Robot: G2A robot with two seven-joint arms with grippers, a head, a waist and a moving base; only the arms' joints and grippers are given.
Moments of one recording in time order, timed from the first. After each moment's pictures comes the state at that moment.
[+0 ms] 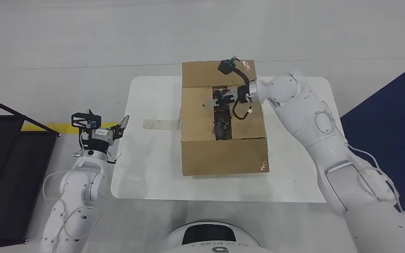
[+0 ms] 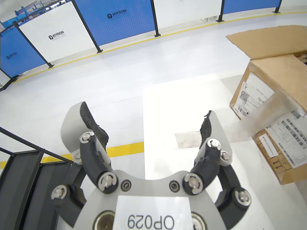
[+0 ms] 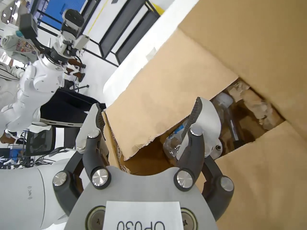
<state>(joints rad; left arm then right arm) 1.73 -1.15 -1.60 -1.80 1.33 0.00 0.00 -0.56 -1.28 0.80 -0.88 -0.11 -0.55 1.10</state>
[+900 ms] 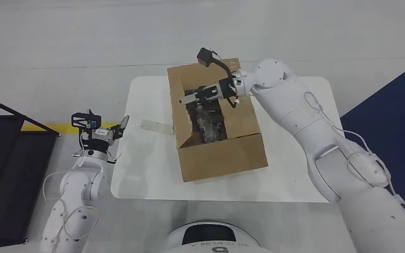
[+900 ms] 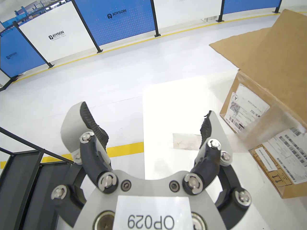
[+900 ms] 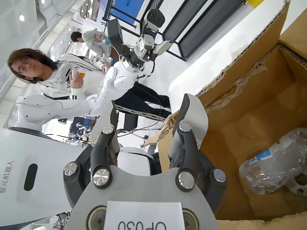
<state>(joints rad) 1.73 -1.15 -1.60 -1.80 1.33 0.00 0.00 -0.40 -1.38 0.60 -0.78 0.53 -0.51 1.31</state>
